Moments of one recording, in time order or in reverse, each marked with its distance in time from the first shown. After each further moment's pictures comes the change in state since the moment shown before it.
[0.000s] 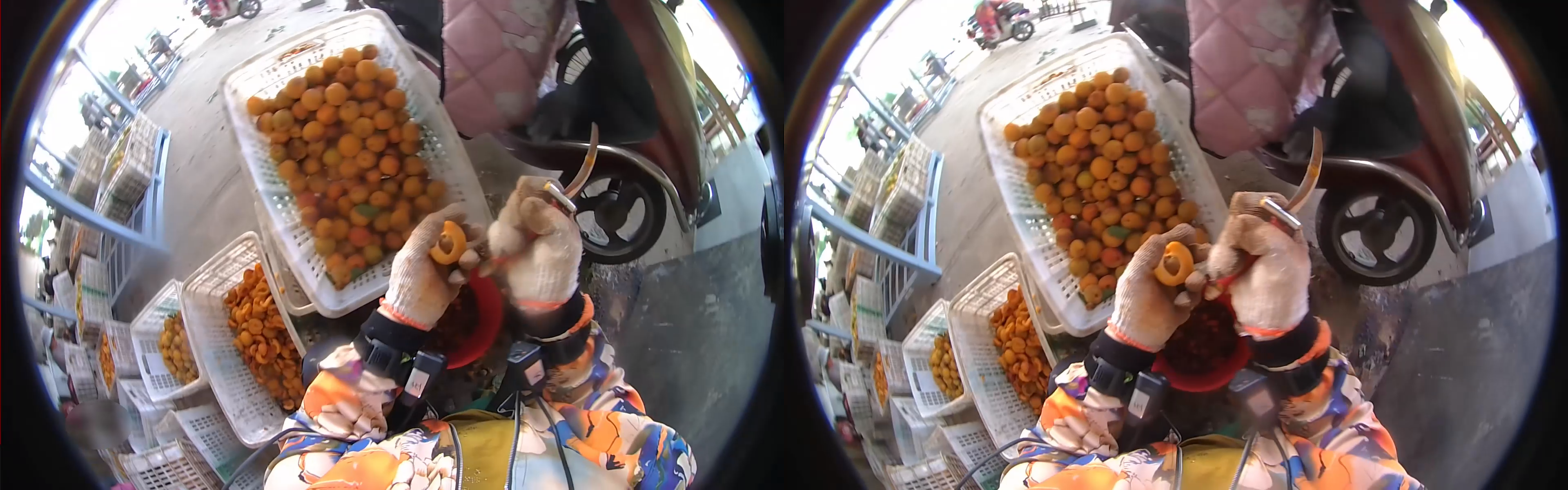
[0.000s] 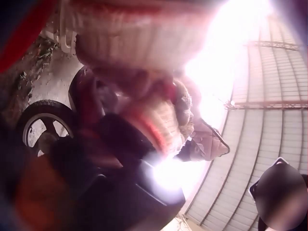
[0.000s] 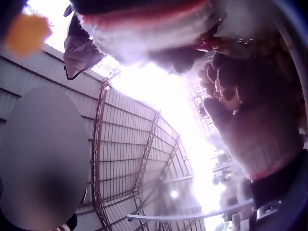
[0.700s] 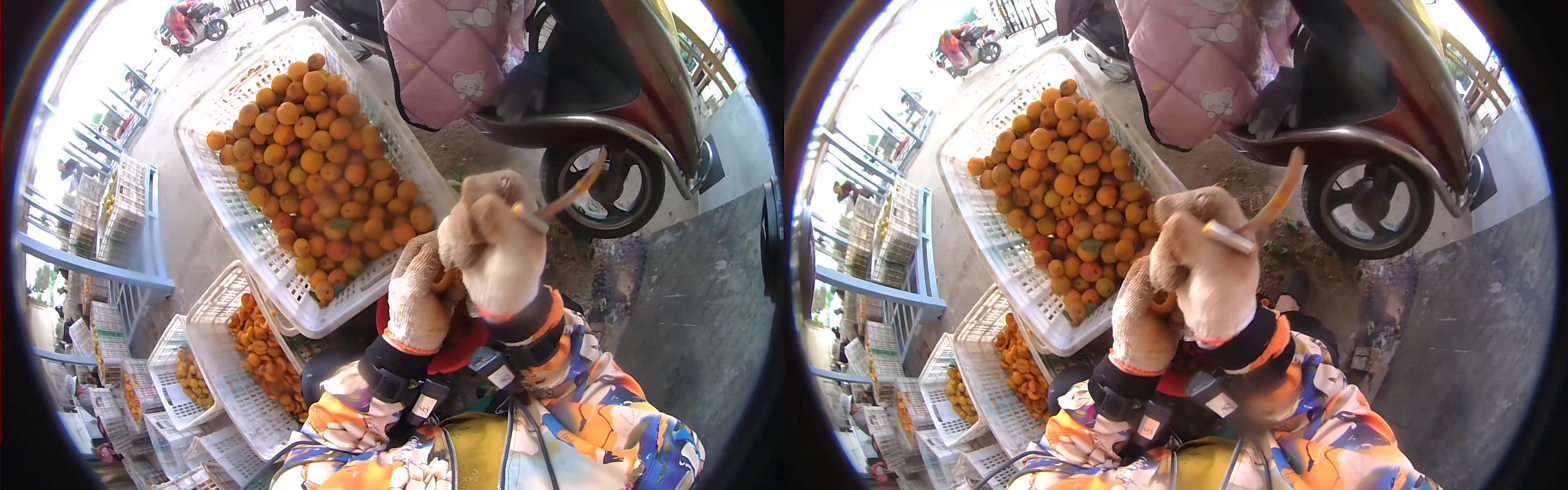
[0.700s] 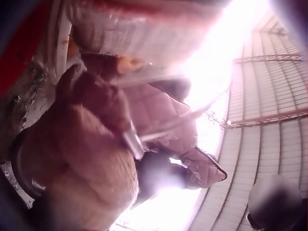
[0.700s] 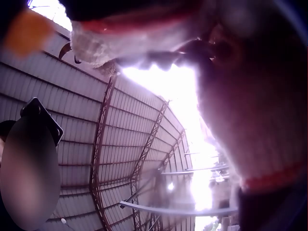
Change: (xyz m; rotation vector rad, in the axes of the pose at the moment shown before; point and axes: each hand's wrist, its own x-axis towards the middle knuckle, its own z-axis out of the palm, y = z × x) left_hand 0.015 -0.058 -0.008 0.995 -0.031 0.635; right_hand 0.016 0.009 -0.016 0.238 -0.042 -0.125
